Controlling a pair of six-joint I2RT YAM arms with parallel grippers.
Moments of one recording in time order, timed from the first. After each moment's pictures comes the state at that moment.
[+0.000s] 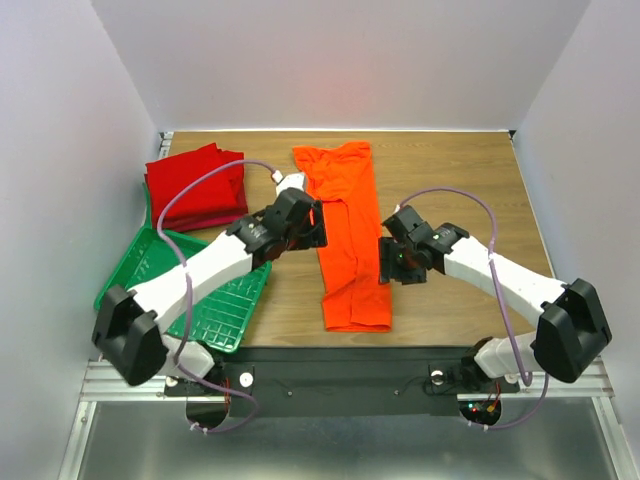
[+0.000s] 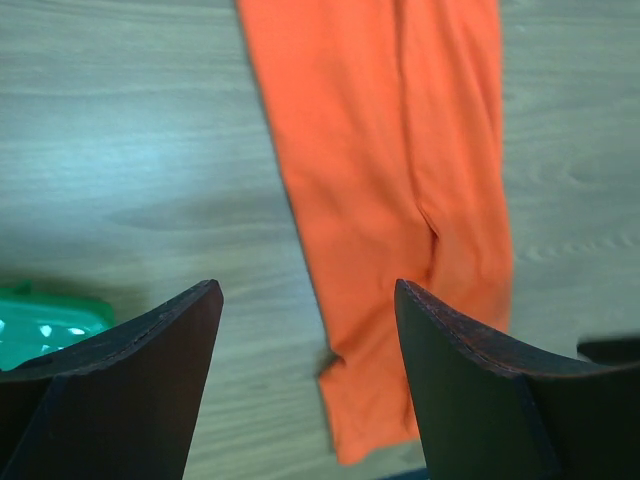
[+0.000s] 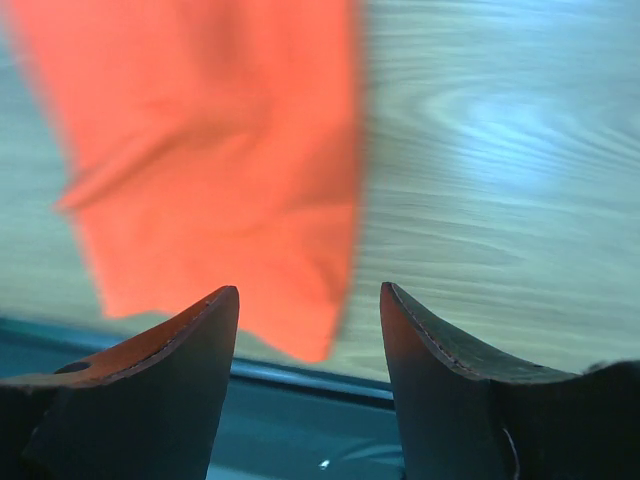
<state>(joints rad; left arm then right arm) -0.72 1.39 1.12 -0.51 -0.26 -0.65 0.69 1.36 1.00 -0.77 0.04 0.63</state>
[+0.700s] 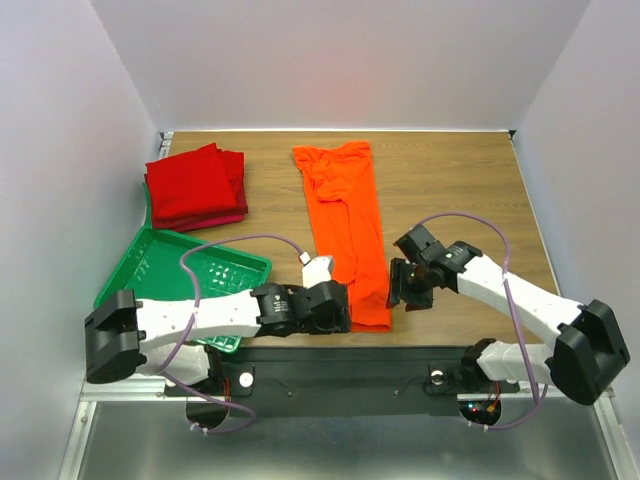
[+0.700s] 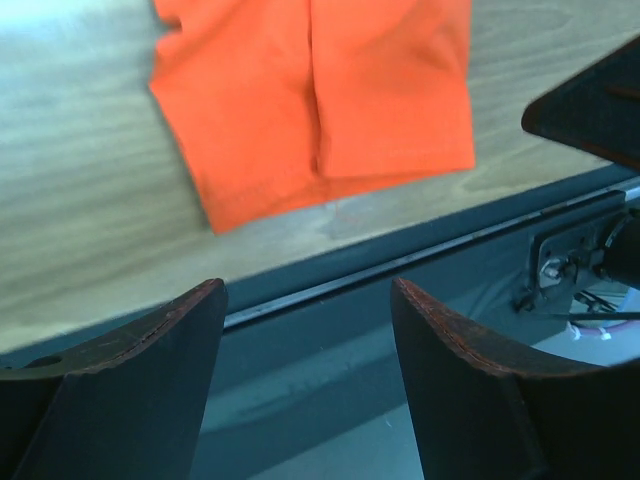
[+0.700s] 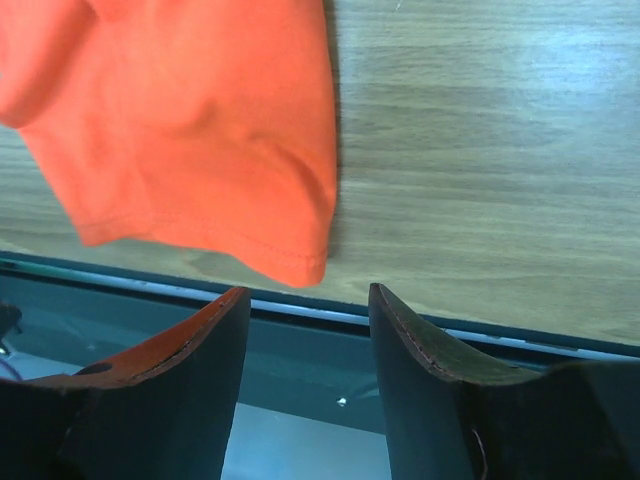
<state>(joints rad) -1.26 1.25 0.82 -0.53 -0.29 -1.14 0.66 1.20 0.81 -0.84 -0.07 0.78</state>
